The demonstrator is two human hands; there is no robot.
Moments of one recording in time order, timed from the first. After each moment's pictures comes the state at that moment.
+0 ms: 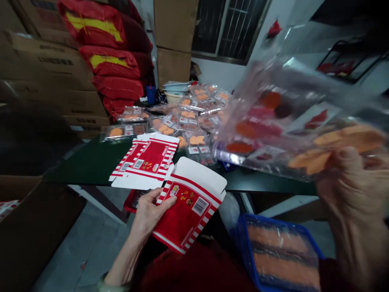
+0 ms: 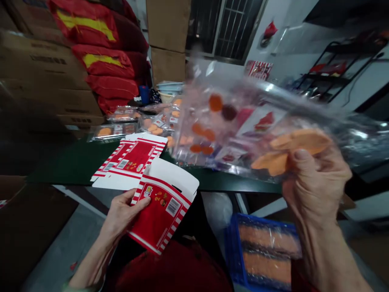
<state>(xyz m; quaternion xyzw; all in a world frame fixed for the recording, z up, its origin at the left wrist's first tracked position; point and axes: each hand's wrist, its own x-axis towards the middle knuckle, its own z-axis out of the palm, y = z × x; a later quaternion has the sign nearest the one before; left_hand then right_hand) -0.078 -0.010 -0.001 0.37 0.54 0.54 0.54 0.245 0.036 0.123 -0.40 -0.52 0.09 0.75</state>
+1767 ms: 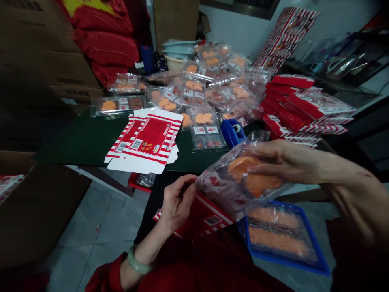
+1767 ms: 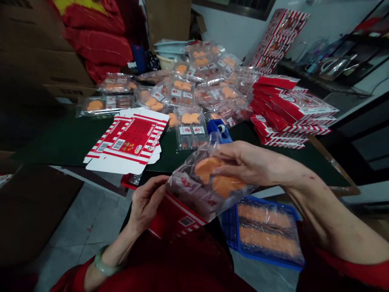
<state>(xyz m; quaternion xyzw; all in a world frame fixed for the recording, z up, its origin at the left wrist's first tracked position) -0.034 -0.008 -0.014 0.57 0.51 0.53 0.38 0.197 0.082 0.120 -0.46 -0.82 0.27 0.21</state>
